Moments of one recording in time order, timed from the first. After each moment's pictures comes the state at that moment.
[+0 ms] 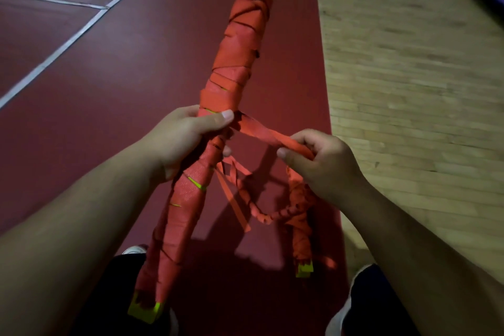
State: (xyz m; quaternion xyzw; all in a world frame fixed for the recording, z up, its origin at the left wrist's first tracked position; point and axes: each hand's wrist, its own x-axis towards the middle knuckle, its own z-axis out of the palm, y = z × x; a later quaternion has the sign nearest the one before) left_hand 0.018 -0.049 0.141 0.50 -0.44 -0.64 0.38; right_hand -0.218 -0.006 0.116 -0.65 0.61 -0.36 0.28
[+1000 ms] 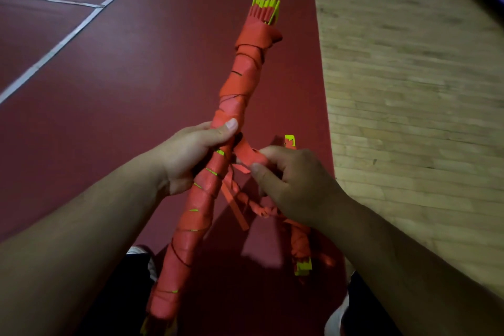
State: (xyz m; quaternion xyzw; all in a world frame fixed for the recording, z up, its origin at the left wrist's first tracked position) left_hand 0.004 -0.037 0.129 0.47 -0.41 -0.71 0.32; right_hand -0.182 0.018 0.136 -0.74 0.55 -0.27 0.28
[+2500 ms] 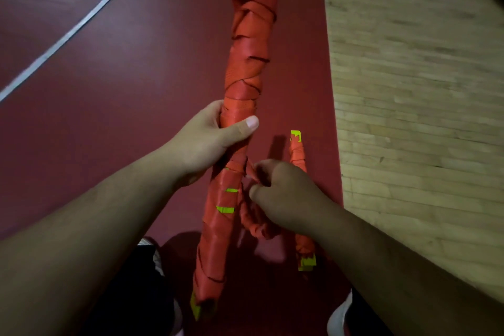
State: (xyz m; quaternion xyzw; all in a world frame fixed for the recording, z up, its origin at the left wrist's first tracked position) left_hand 0.004 -0.039 0.126 0.46 -0.49 -0.64 0.38; right_hand -0.153 0.024 0.119 -0.66 0.62 -0.14 0.39
